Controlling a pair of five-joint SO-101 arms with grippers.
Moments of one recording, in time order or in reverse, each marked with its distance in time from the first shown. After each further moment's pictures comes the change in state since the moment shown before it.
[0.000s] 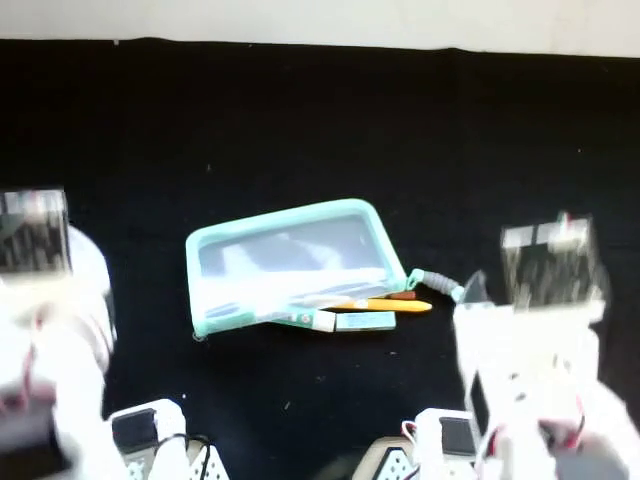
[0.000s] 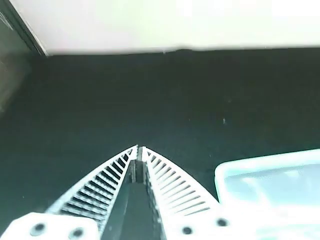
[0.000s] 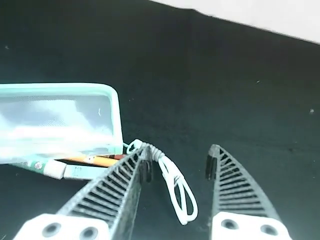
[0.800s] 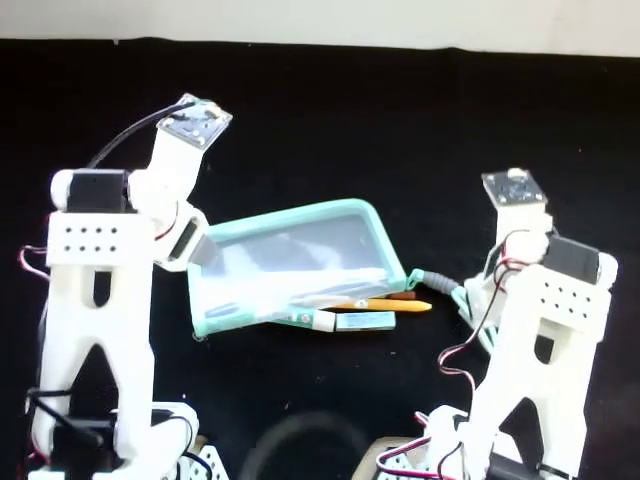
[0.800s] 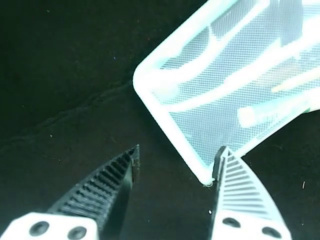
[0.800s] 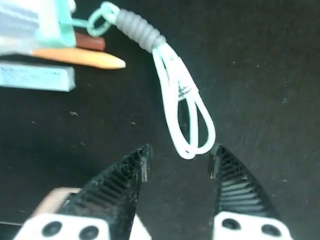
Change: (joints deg) left arm 16.8 39.4 -6.7 6.8 -14.2; right arm 16.2 26.0 29.5 -13.1 15.4
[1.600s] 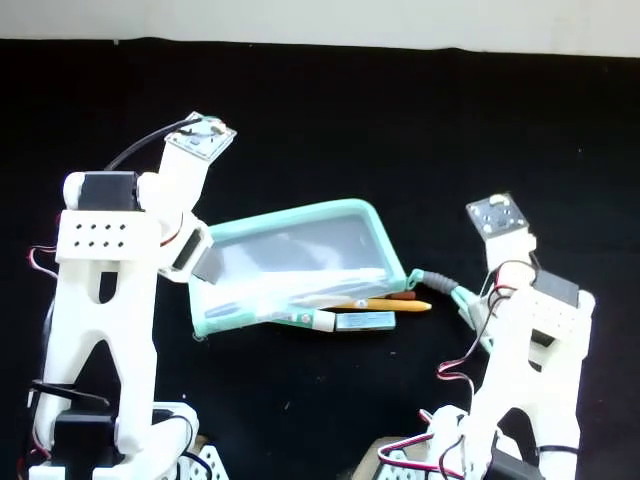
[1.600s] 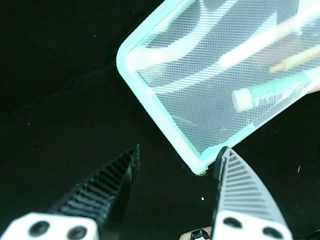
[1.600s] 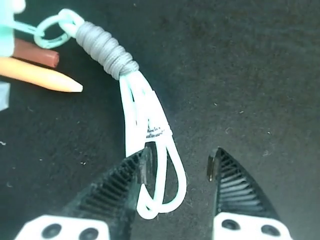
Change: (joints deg) left arm 0.0 0.7 4.4 0.1 0.1; right arm 3.1 0.5 19.6 -27.6 12.7
